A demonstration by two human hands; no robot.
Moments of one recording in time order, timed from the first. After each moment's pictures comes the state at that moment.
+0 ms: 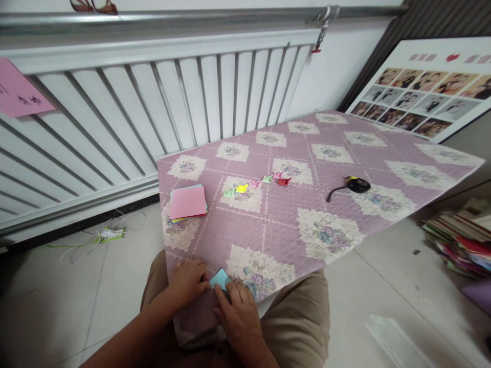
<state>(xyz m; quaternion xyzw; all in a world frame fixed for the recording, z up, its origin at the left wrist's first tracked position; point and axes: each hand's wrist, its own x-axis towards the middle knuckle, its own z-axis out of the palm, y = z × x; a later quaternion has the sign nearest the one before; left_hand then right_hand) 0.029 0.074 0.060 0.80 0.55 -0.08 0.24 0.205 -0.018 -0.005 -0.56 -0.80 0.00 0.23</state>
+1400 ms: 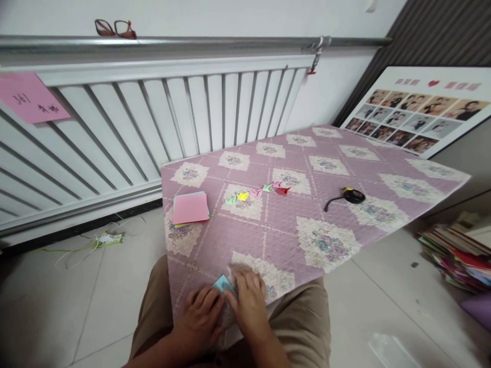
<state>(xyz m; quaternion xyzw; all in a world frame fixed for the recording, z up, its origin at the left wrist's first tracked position) 0.036 -0.003 0.012 0.90 0.42 0.08 0.05 0.223 0.017 0.015 -0.64 -0.75 0.06 0.18</state>
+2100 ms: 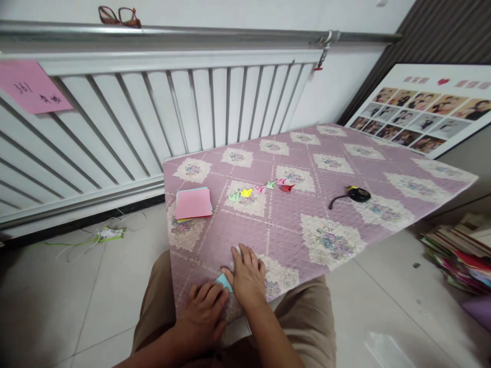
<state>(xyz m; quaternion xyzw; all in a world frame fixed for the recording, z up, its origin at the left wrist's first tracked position) 0.036 -0.003 0.017 0.88 0.44 0.08 0.16 0.206 0.056 0.017 -0.68 -0.73 0.03 0.11</state>
